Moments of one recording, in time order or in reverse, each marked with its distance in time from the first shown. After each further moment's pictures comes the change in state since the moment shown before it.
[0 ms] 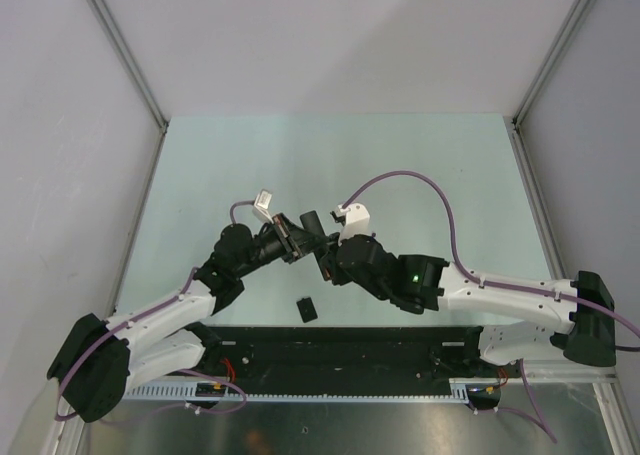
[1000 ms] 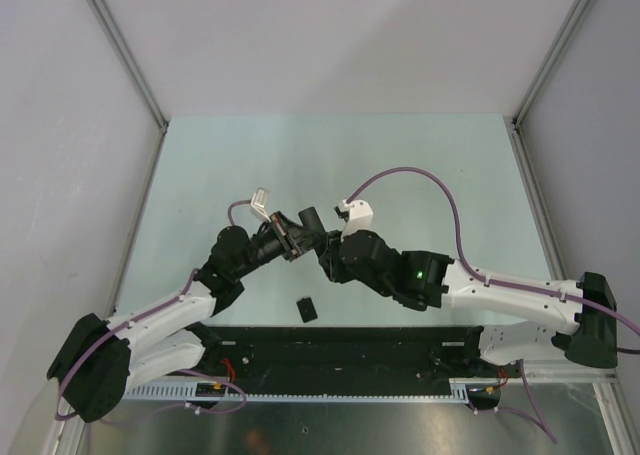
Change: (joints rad) left arm -0.001 0.000 -0.021 0.103 -0.006 -0.046; right arm -0.016 -0.013 0.032 -0.048 -0.040 0.052
